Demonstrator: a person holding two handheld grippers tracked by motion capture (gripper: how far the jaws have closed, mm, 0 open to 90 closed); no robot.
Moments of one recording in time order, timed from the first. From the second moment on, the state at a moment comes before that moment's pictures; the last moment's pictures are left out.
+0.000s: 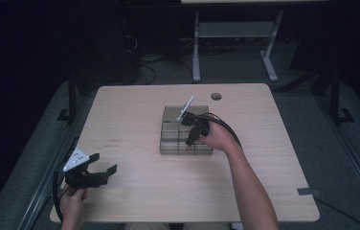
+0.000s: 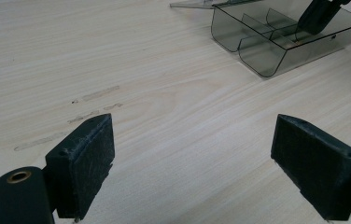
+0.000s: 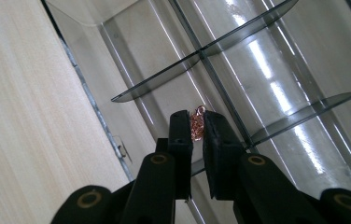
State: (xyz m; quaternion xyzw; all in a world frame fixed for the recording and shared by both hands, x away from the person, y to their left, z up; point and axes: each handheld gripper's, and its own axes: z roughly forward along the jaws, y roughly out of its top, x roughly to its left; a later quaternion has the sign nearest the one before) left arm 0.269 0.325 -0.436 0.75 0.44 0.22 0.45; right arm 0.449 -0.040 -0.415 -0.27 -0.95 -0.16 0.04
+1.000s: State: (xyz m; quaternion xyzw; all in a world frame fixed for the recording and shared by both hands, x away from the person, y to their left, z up) left arm 0.269 0.322 -0.436 0.75 0.44 0.22 0.44; right arm 0.436 -0.062 -0.388 -0.27 -0.94 -0.19 0.02
